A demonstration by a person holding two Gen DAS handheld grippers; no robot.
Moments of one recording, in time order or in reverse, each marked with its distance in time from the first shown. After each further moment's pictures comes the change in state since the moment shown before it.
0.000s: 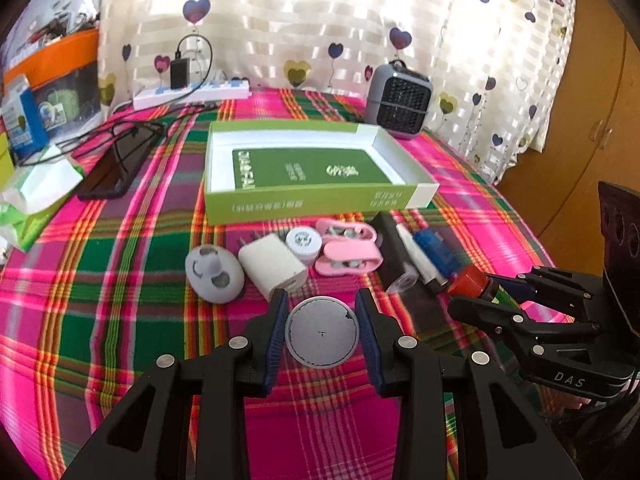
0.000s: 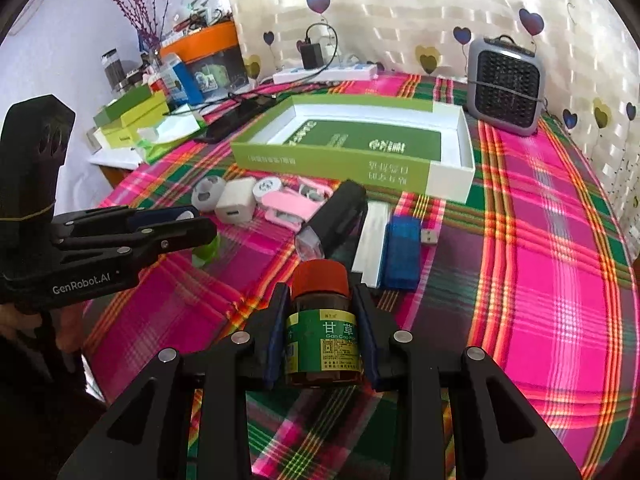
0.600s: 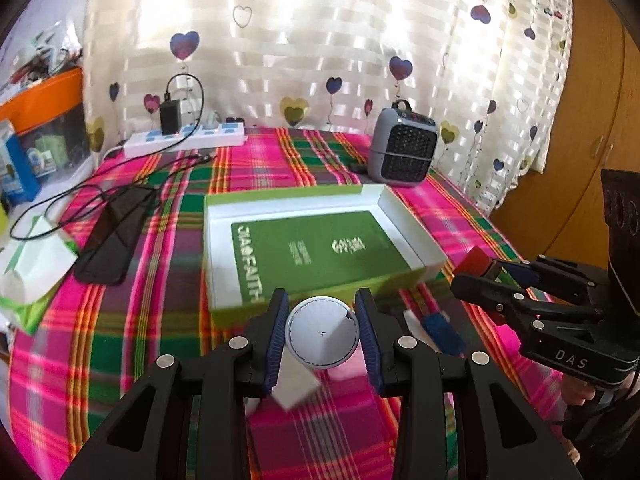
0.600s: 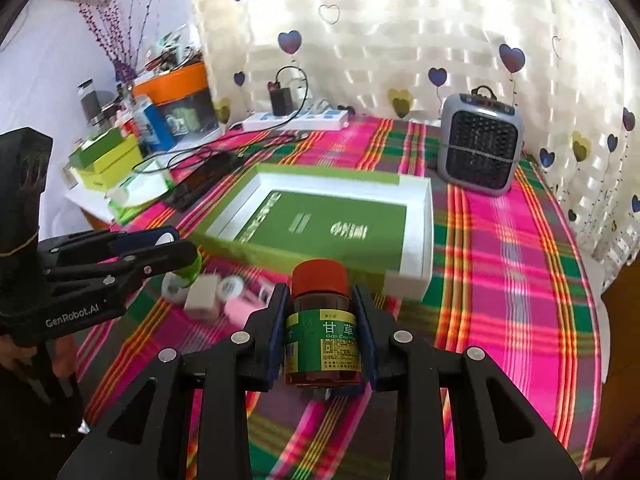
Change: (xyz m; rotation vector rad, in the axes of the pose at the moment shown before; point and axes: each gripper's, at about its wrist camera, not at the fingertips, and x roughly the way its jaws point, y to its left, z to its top) left arm 0.014 0.011 0.073 0.023 -0.059 -0.001; right arm -0.001 -0.021 0.072 0.024 -0.082 -0.098
